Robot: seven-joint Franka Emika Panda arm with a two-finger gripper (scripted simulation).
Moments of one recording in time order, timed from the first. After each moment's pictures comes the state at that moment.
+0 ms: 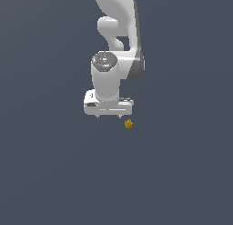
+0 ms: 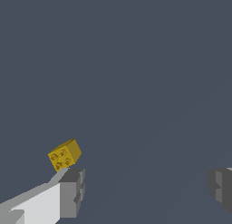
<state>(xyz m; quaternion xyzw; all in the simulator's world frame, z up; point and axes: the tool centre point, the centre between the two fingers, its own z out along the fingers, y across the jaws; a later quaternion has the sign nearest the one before) -0.012 -0.035 0.151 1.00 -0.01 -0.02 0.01</state>
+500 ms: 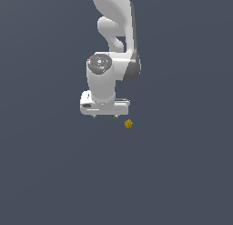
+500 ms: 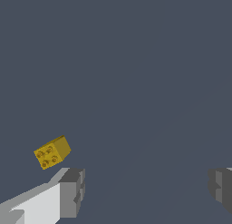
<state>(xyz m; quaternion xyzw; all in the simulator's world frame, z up) -0.016 -0.051 0.146 1.00 0.00 -0.03 0.01</state>
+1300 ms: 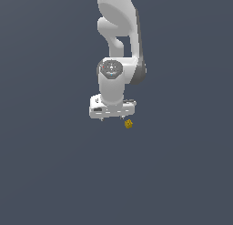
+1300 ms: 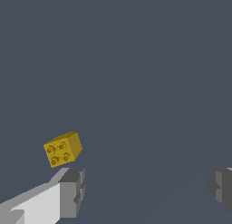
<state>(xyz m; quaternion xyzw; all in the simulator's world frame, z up) -0.021 -0.020 0.122 1.00 0.06 -0.03 0.01</state>
